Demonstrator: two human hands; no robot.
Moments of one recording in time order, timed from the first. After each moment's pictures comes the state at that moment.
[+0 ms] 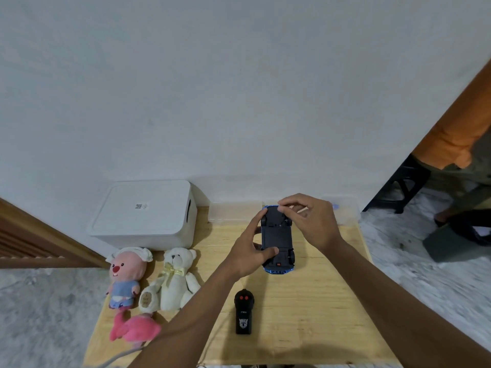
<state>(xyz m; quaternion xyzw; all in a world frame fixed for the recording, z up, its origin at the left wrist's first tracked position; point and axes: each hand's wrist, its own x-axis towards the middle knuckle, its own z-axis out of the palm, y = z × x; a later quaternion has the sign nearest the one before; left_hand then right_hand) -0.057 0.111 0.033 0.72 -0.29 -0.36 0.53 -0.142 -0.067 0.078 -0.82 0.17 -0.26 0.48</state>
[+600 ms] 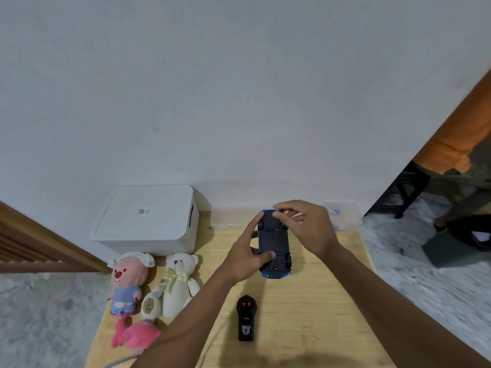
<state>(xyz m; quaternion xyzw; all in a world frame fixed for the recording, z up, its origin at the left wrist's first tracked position) -0.047 0.123 0.037 0.71 -0.28 -0.36 0.53 -0.133 -0.057 0.081 -0.83 0.14 -0.25 0.48</state>
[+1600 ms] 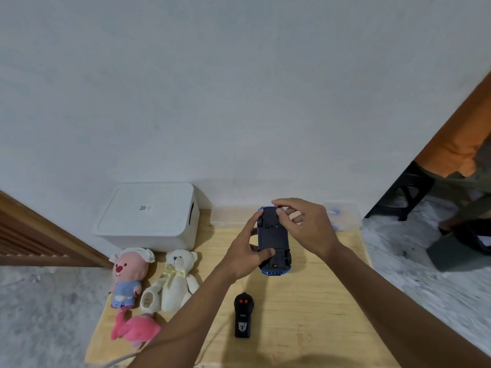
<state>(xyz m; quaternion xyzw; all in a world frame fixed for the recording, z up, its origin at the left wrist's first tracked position) -0.054 0.119 0.043 0.72 -0.27 -0.35 0.54 -0.139 -0.059 0.089 -0.84 0.13 -0.25 0.46</state>
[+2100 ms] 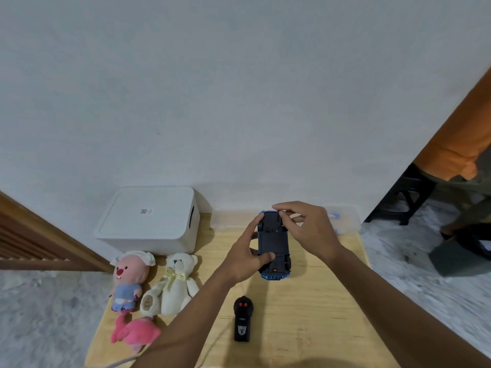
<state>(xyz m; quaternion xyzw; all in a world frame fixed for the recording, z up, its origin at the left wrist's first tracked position) -0.057 0.119 0.047 0.72 -0.27 -0.35 0.53 -0.142 -0.062 0.094 -0.84 0.12 -0.24 0.46</state>
